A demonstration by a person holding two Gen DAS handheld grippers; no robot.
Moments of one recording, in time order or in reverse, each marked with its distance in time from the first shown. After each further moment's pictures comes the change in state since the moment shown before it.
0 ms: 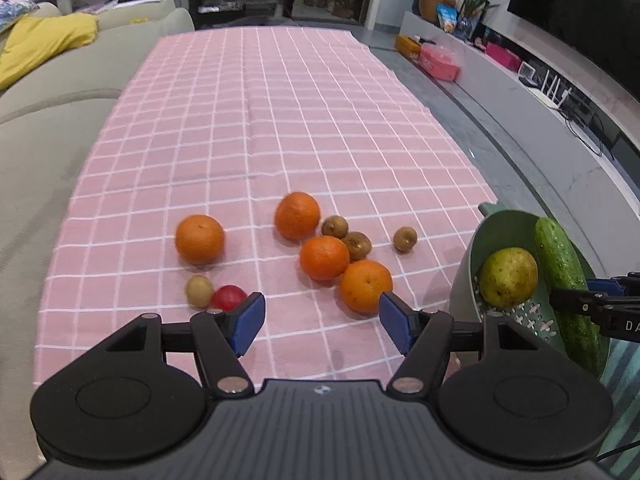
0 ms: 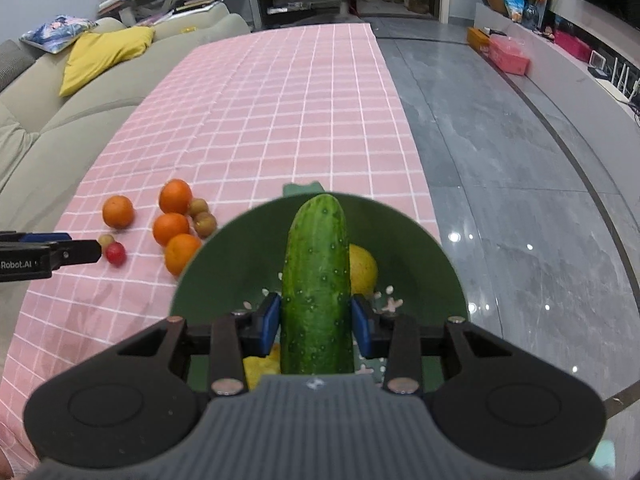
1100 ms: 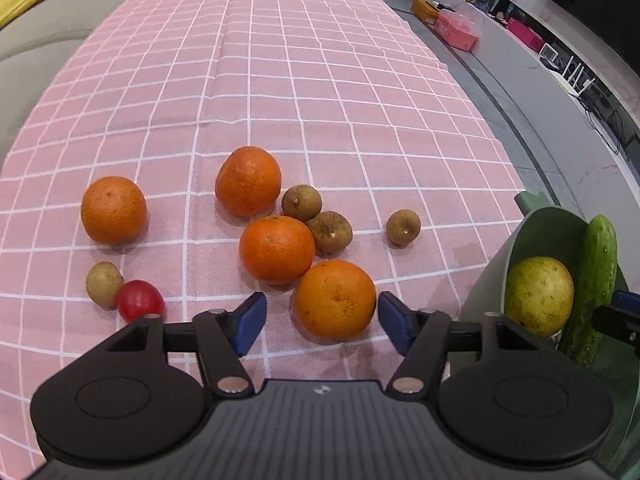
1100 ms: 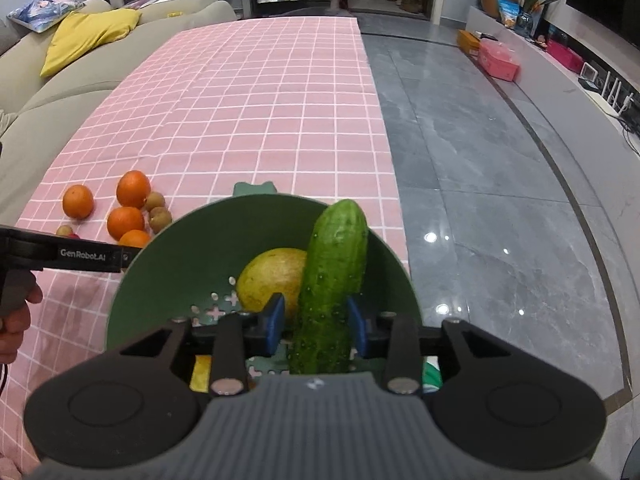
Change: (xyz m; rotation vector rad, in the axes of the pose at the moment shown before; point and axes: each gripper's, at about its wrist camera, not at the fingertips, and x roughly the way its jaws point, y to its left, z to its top) left arm 0.084 -0.019 0.013 -0.092 0.134 -0.022; right arm 0.016 -0.019 0.010 -0.040 0.014 -0.075
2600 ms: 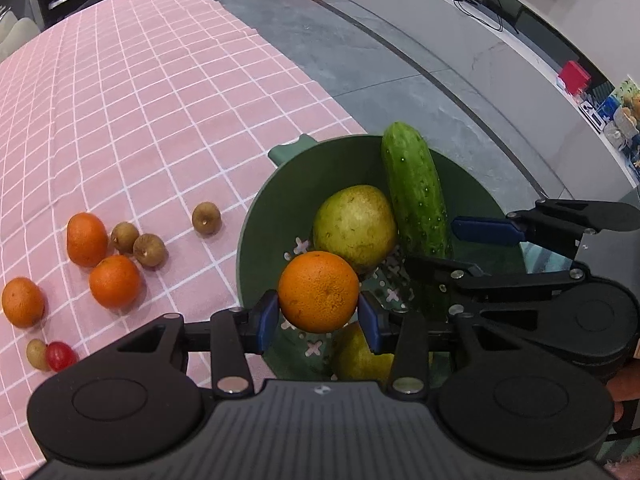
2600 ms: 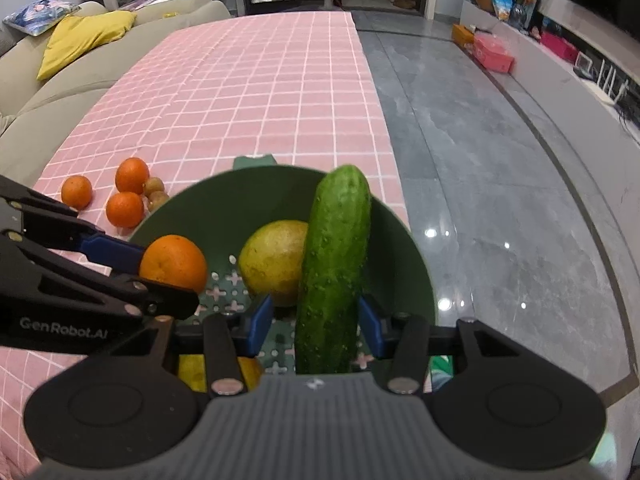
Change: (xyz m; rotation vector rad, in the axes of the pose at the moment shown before) left arm -0.027 -0.110 -0.008 0.435 0.122 -0.153; right arm 0.007 0.000 -0.019 0.033 0.013 -0.002
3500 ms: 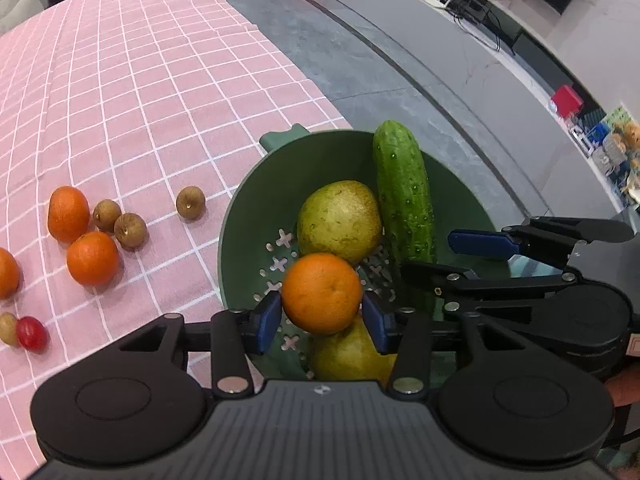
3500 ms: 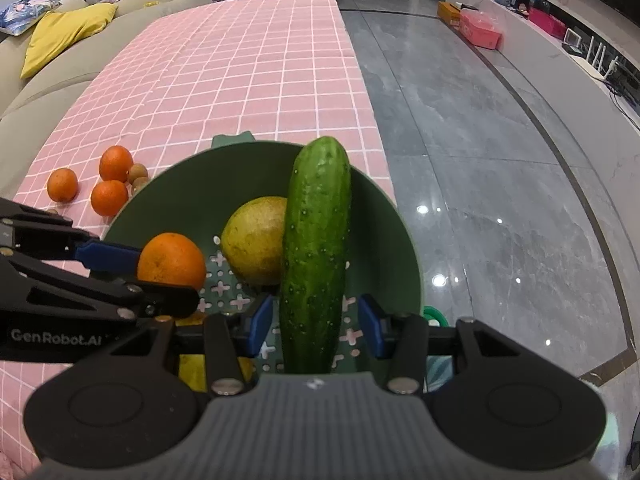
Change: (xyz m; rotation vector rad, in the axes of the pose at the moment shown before) left arm -0.003 0.006 -0.011 -0.082 -0.031 -0.070; right arm 0.002 -0.003 -0.003 0.034 0.051 -0.025
